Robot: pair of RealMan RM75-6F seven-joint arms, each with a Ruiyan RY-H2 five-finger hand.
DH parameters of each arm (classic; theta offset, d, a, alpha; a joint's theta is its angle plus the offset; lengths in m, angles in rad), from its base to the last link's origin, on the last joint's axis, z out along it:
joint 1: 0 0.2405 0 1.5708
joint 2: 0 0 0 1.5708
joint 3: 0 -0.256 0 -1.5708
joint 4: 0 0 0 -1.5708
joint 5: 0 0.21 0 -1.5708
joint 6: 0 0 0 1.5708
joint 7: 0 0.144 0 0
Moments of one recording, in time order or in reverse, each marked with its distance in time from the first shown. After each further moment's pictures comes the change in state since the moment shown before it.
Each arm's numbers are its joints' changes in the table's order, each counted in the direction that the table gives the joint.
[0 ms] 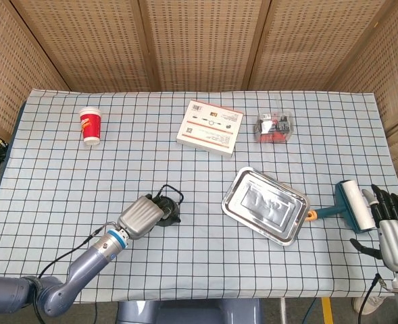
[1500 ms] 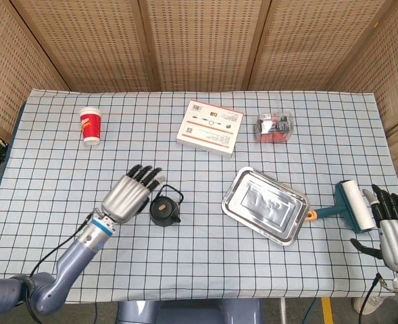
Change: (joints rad) left arm 0.085 -0.068 0.032 -0.017 0.179 0.237 -0.112; right arm 0.000 -0.004 0.001 0.001 -0.001 -0.002 0.010
